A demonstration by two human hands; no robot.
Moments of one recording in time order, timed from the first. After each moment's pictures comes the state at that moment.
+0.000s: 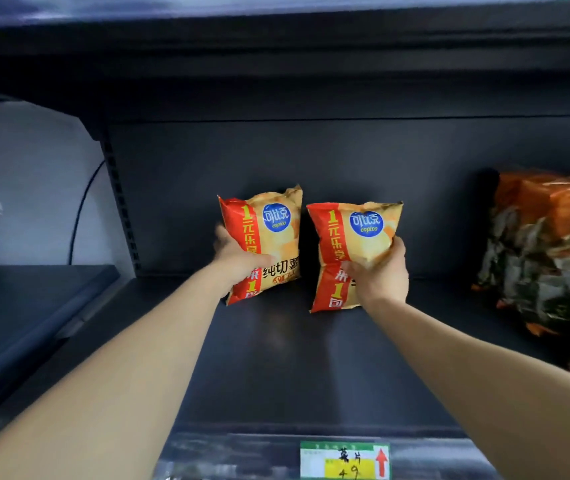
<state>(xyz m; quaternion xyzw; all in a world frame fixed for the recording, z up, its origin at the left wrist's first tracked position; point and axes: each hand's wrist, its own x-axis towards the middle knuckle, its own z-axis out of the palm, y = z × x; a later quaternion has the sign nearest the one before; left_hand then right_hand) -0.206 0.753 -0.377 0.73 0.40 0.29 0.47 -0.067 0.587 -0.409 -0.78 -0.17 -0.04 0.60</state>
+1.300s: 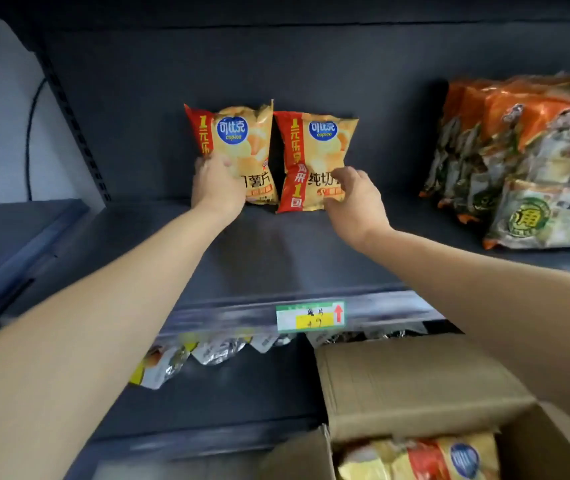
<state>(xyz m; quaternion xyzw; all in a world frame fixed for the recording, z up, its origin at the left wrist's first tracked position) -0.242 0.665 -0.366 0.81 0.39 0.35 0.28 -0.143 0.509 -0.388 -0.85 -0.33 -0.07 0.41</state>
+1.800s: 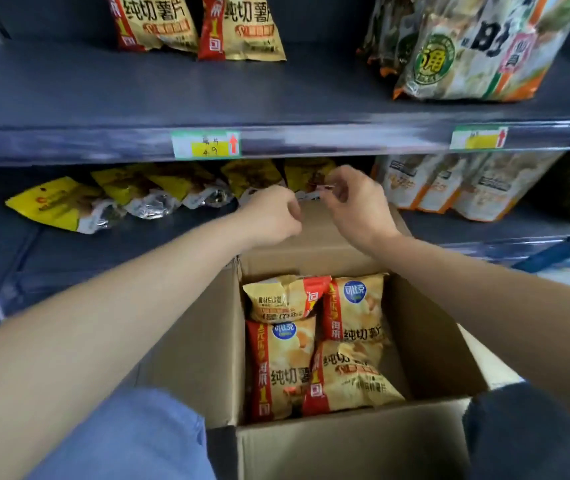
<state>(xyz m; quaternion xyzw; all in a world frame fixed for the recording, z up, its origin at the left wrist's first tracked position) -0.283 0.404 -0.499 0.92 0.24 -0.01 0.30 -0.189 0.289 -0.514 -0.87 -0.35 0.00 0.36</state>
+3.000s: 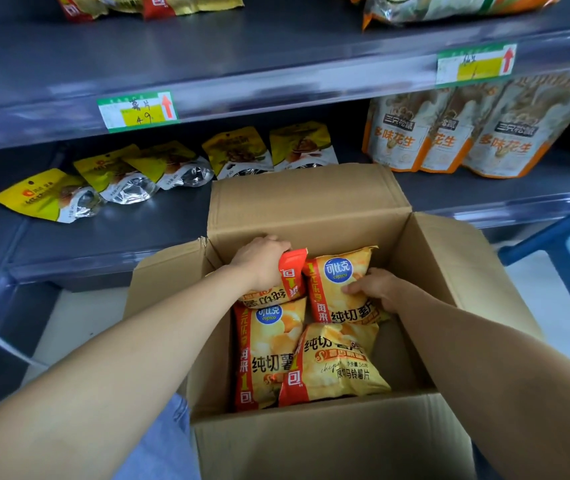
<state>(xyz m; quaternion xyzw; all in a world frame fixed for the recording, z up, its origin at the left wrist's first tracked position) -0.257 0.369 -0.650 0.96 0.20 -0.16 0.14 -0.133 0.196 -0.718 -0.81 0.03 0.47 0.35</state>
